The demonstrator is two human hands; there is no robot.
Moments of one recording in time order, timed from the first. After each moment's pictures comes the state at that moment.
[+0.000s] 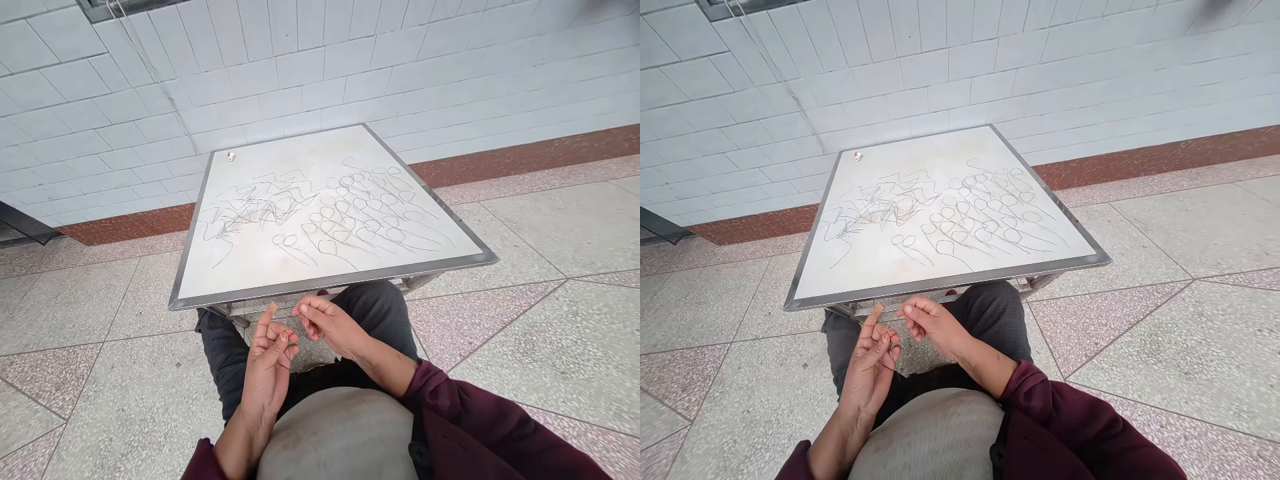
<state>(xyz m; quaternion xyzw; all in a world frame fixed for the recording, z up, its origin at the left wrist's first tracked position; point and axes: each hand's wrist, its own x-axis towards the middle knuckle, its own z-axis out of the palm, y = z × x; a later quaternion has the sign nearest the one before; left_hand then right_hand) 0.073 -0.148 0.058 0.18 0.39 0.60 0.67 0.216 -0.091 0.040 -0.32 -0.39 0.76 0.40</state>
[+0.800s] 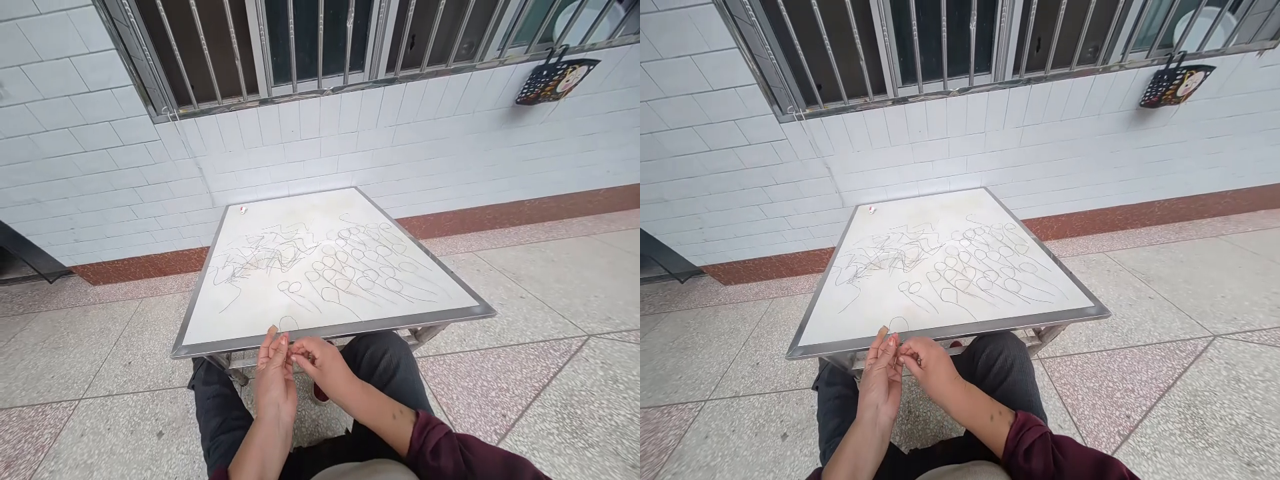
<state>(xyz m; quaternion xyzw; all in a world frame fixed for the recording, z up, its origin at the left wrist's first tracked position) 0.089 -0.085 0.052 0.08 0.43 0.69 0.58 0.200 -0.069 0.027 -0.44 -0.72 0.35 0.40</state>
